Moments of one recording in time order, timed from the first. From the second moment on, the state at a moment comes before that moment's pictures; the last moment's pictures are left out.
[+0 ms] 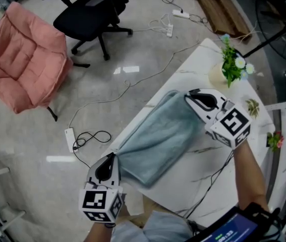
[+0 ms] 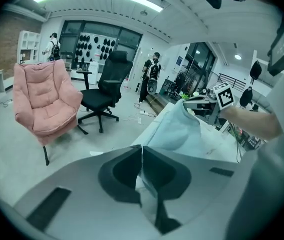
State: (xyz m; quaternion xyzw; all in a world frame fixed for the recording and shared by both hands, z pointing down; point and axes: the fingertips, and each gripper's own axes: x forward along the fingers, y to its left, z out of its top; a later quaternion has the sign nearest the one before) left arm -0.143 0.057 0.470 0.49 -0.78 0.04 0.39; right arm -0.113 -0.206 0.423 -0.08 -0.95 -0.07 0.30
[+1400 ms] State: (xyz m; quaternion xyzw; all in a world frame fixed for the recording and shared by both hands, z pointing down) left arm -0.171 0.073 0.484 0.45 -0.80 0.12 0.38; right arm -0.113 -0.256 0.431 -0.02 -0.97 0.06 0.25
